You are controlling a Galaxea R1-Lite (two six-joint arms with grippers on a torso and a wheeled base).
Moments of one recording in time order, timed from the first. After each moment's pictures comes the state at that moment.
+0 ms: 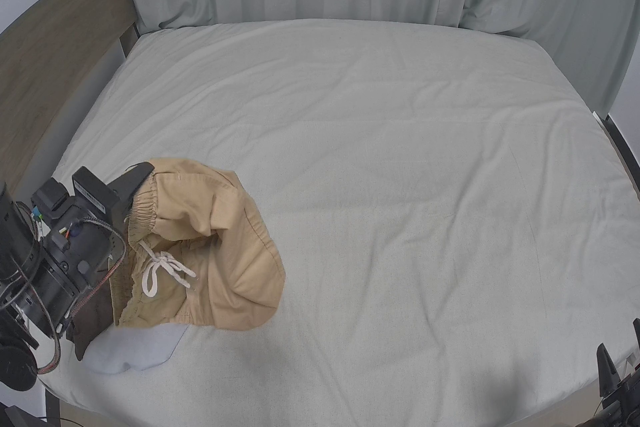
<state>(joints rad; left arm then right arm) -0.42 1.37 -0.34 -1.10 0.12 -1.03 0.01 0.02 -0.02 0.00 0.01 0.00</state>
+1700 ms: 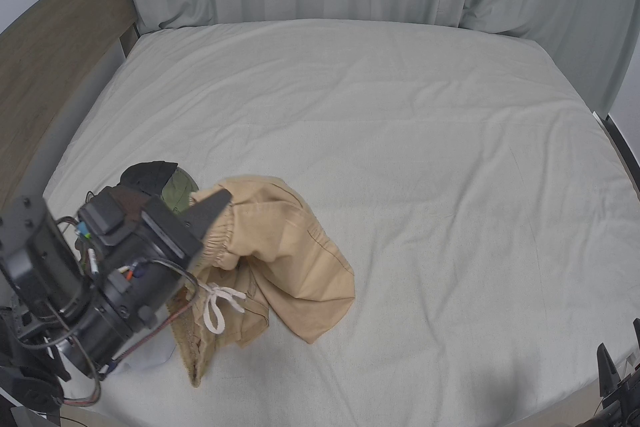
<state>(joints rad) -0.75 1.44 -0.40 -1.07 0.27 -0.92 0.00 0.02 -0.02 0.00 0.01 0.00</state>
